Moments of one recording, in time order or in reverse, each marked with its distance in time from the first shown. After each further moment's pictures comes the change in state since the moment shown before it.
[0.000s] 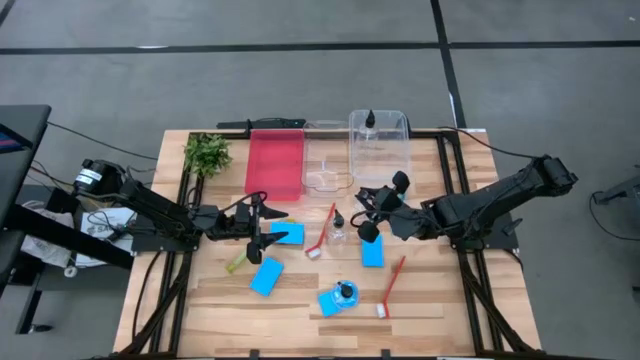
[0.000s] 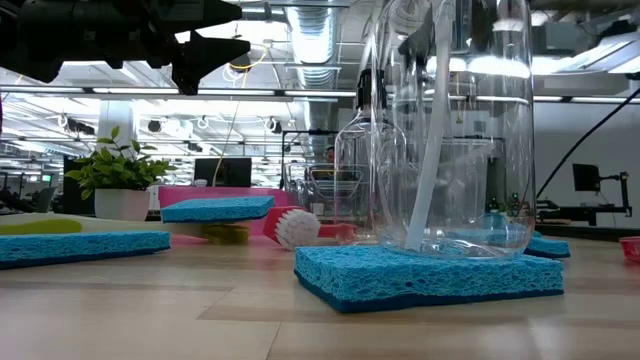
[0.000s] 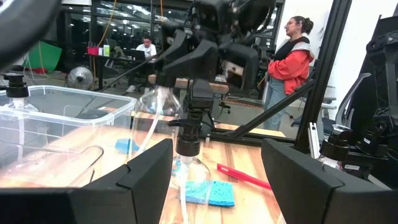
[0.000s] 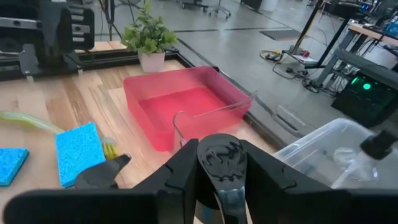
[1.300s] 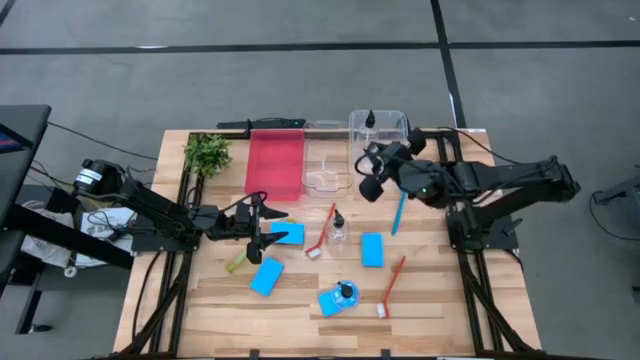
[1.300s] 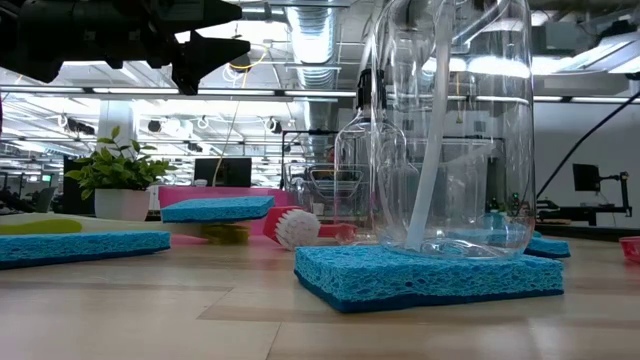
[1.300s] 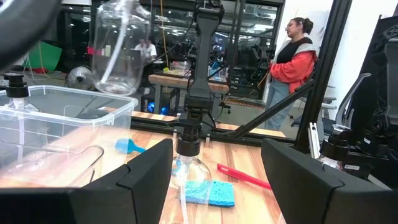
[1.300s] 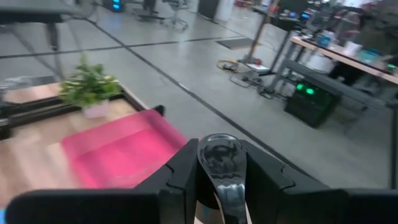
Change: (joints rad) left arm 0.000 0.000 0.000 0.000 0.000 0.000; right arm -0.206 0.000 0.405 -0.306 0.003 -0.105
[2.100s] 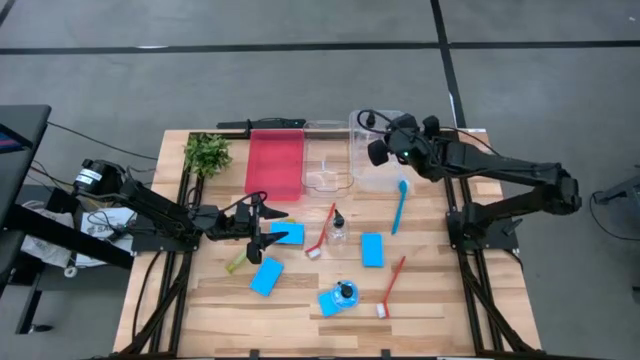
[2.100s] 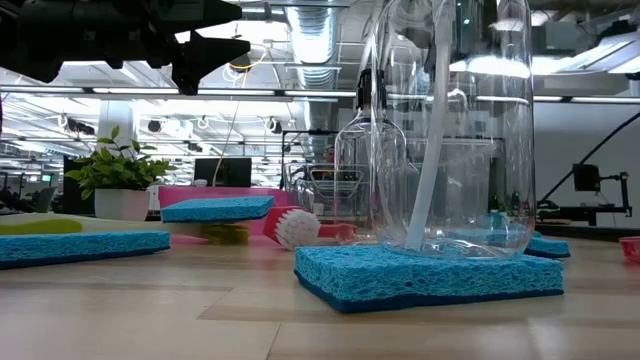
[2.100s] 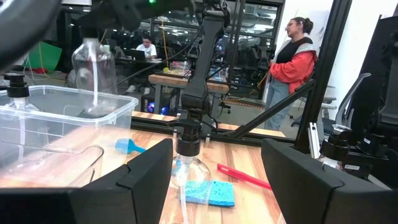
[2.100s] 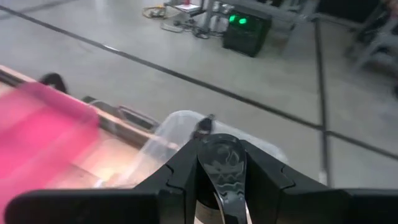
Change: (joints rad) left arm 0.000 0.000 0.000 0.000 0.000 0.000; right arm -0.383 0.000 -0.149 -0.091 -0.103 0.237
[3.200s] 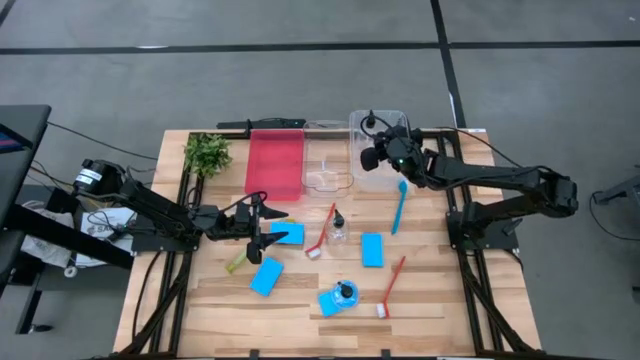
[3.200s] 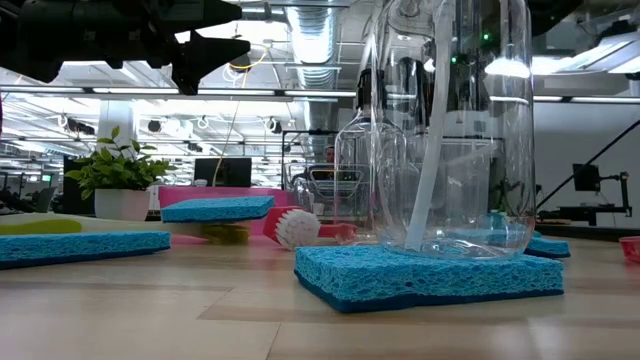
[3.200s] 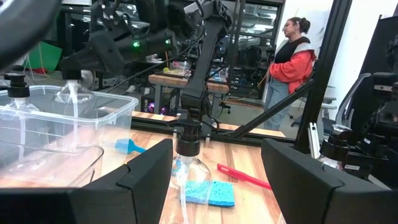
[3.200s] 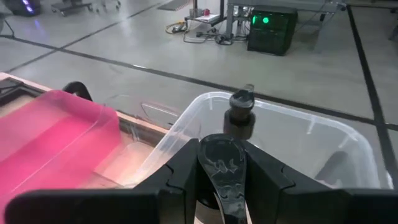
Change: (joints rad) left arm 0.000 0.000 0.000 0.000 0.000 0.000; right arm -0.097 0.023 -0.359 0.555 -0.160 0.000
